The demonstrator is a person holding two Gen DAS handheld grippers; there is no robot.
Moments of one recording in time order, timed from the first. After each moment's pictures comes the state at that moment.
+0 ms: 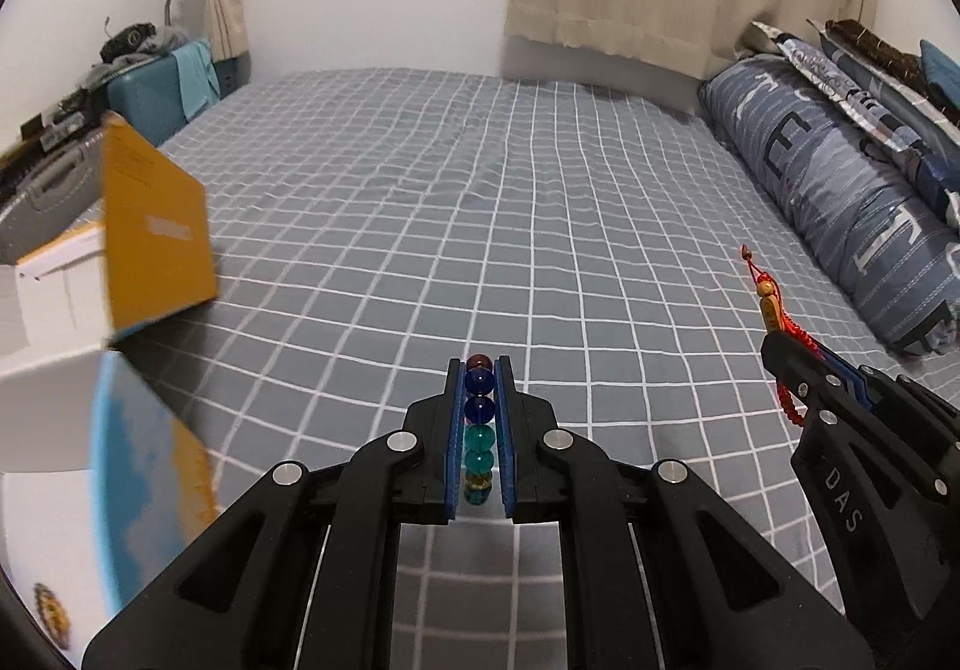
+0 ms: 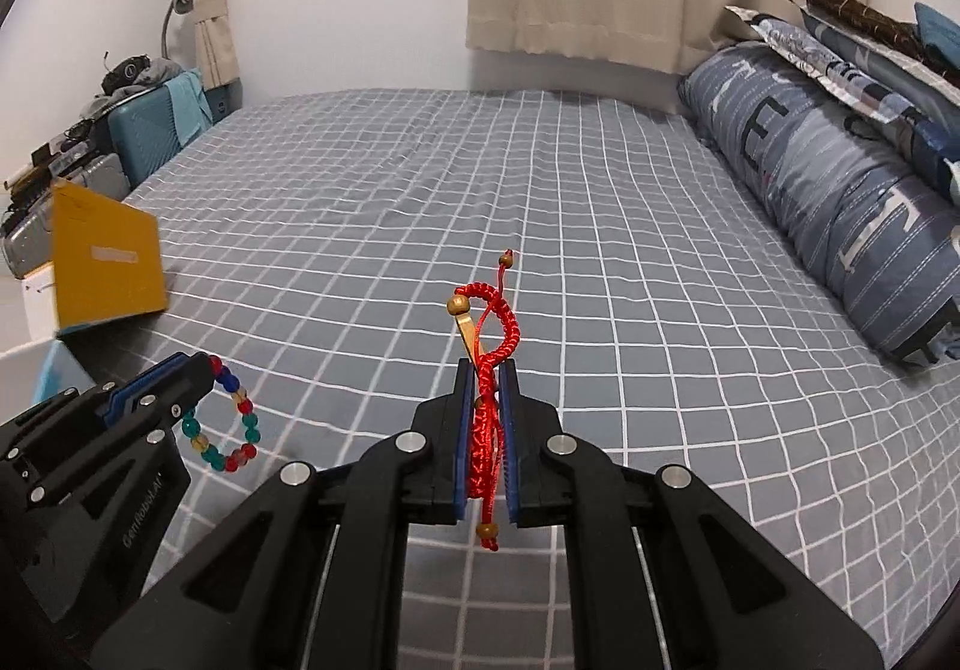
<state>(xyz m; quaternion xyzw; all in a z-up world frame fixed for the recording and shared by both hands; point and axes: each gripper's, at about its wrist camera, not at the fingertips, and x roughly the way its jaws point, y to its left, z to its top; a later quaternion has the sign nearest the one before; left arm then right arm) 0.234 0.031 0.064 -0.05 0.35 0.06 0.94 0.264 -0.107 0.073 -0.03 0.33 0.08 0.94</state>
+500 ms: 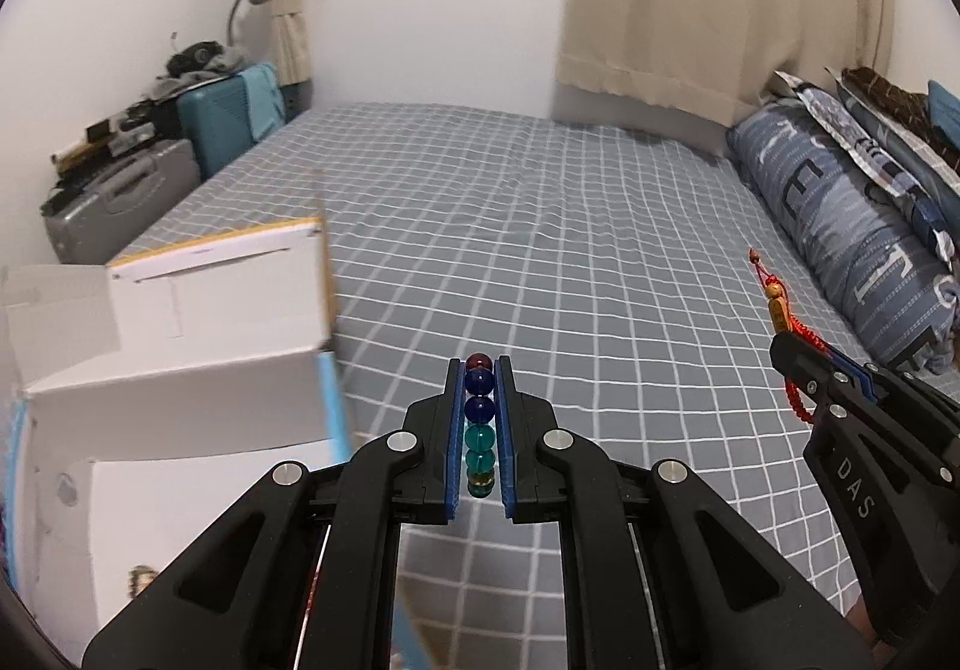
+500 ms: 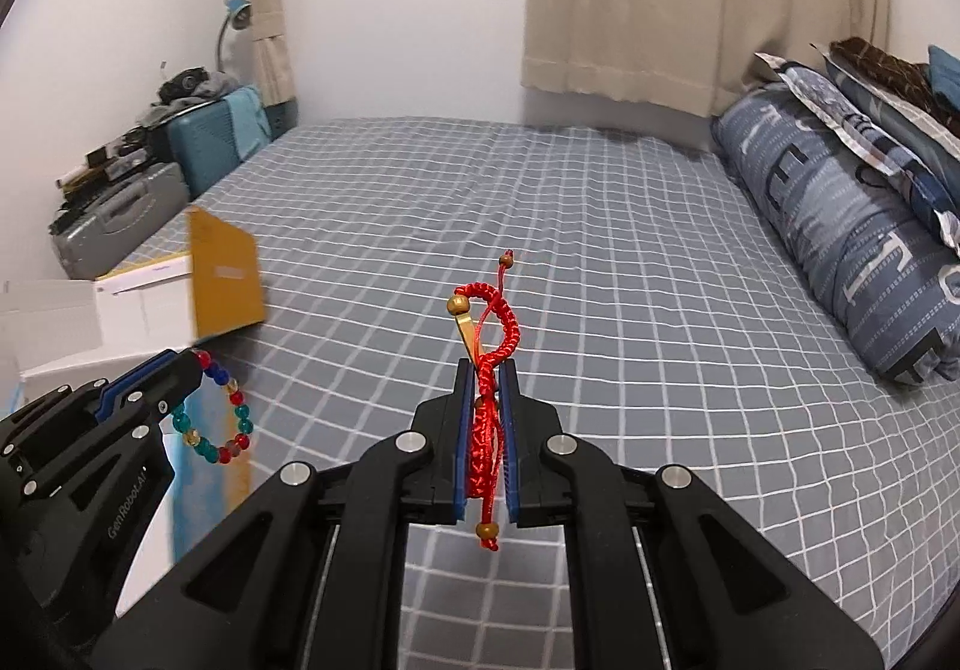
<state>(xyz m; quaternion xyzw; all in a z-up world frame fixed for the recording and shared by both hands) 0.143 0.087 0.134 -0.05 0.32 0.11 0.94 0.187 -0.051 0.144 -0.03 0.32 0.12 0.94</state>
